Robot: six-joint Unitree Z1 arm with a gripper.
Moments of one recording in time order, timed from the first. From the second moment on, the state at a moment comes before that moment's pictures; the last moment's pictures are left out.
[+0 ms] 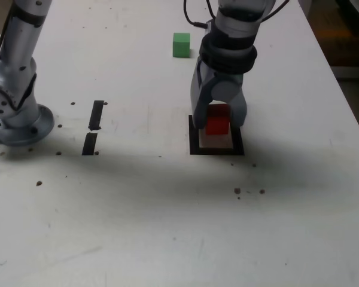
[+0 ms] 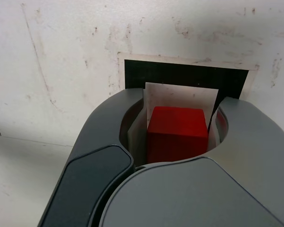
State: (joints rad) arm -0.04 2.09 -1.54 1.18 0.01 -0.07
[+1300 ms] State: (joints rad) arm 0.17 2.02 -1.71 1.34 0.08 0.10
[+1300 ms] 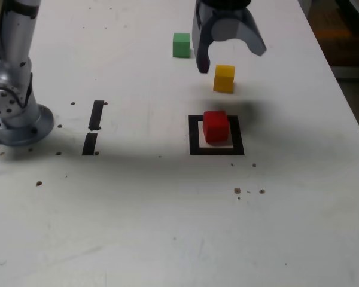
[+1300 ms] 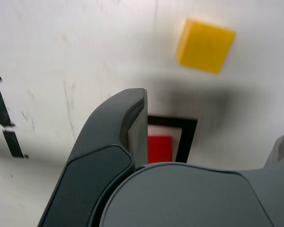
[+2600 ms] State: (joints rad) arm 0.28 2.21 -1.75 1.19 0.06 0.34
